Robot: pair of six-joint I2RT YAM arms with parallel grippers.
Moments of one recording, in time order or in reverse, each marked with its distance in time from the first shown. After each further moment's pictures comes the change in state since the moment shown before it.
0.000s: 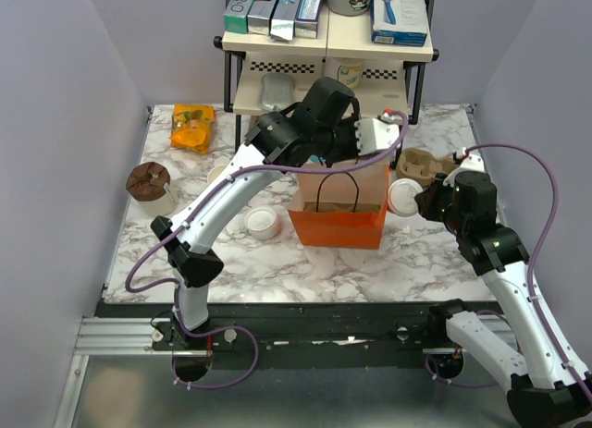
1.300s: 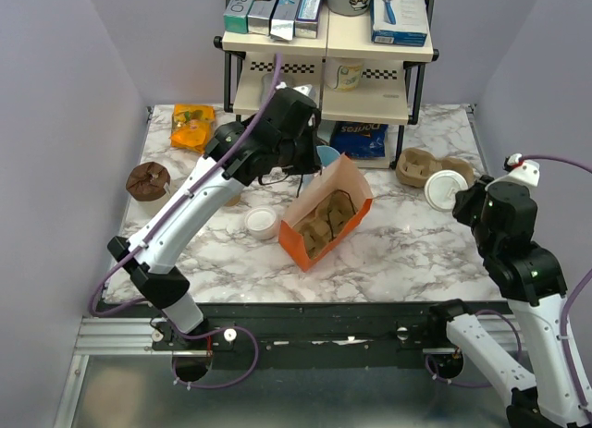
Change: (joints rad) left arm 0.048 -0.239 -0.251 -0.066 -0.267 -1.410; right arm 0.000 -0.115 0.185 -0.208 0.332 0.067
